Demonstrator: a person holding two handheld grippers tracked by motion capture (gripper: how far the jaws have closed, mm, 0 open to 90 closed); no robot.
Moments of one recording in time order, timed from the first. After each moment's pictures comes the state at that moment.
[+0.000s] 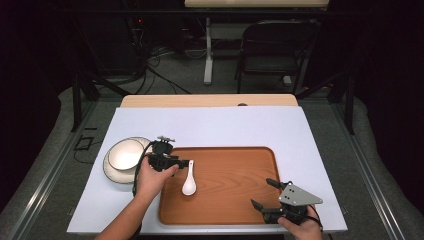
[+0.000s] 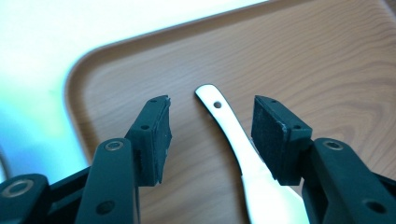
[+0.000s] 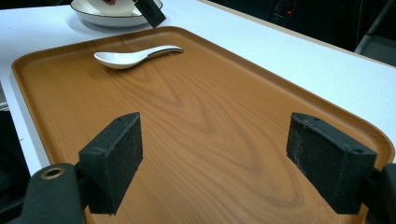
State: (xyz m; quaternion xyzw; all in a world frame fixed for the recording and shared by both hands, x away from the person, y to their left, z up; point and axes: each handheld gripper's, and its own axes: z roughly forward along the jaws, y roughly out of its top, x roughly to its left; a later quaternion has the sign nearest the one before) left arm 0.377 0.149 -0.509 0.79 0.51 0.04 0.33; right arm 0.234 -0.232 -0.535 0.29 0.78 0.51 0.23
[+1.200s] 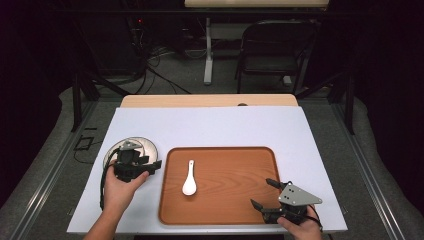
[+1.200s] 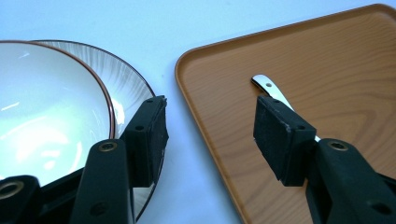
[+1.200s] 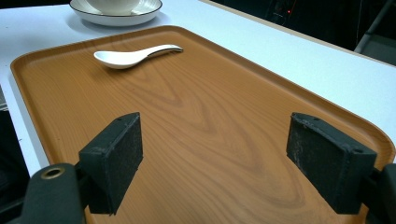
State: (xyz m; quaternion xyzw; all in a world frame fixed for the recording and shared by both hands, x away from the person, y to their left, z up) left arm 0.328 0.221 -0.483 0.77 0.51 0.12 0.37; right arm 0.235 -0.231 -0.535 0.29 0.78 0.51 0.23
